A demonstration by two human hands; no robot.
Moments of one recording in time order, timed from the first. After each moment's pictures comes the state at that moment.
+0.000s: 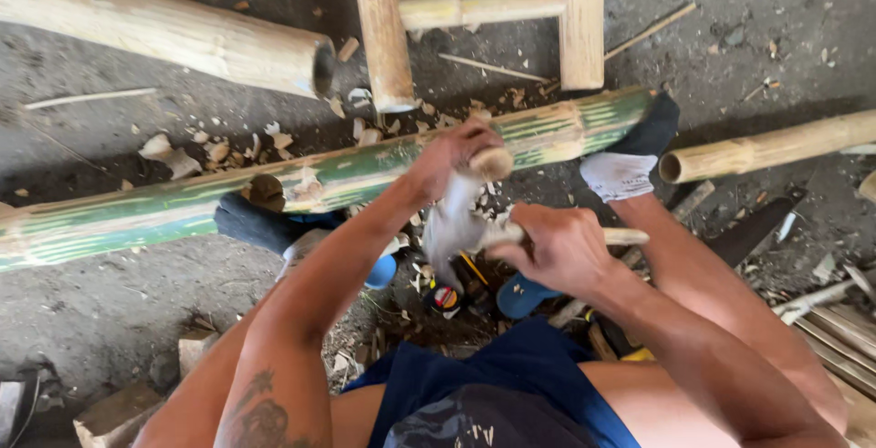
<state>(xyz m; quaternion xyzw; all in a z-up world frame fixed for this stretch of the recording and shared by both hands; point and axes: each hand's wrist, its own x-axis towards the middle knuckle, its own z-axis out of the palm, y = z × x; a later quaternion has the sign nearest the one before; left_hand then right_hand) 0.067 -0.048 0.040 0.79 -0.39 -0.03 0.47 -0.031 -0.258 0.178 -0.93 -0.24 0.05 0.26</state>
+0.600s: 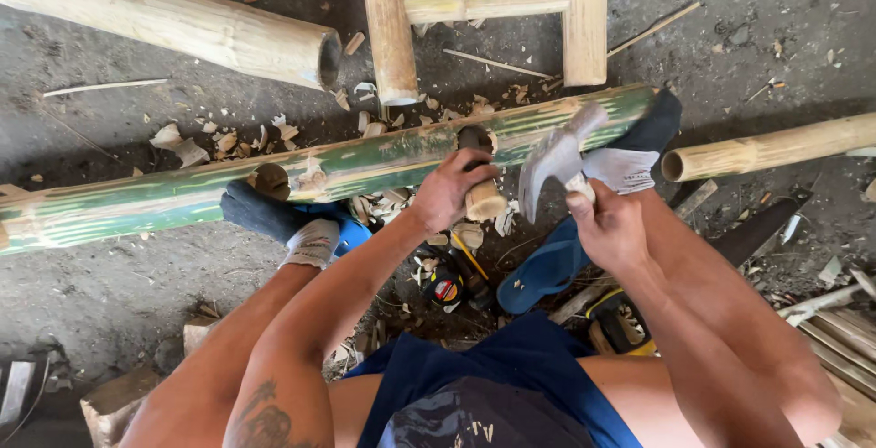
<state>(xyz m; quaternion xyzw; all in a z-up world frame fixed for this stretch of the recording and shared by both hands) -0.004 -0.048 0.024 0.88 -0.31 -0.06 0.36 -0.062 -0.333 0.118 -0.91 0.03 0.05 0.42</state>
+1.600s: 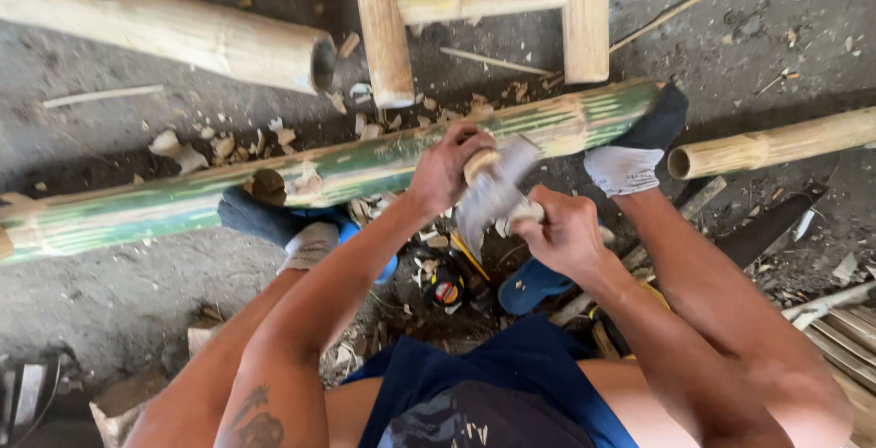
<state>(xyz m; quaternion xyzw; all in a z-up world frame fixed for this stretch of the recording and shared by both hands) 0.035 -0.055 0.052 0.88 -0.24 -0.04 0.40 -0.034 -0.281 0.122 -0.89 -0.14 0.02 0.44</state>
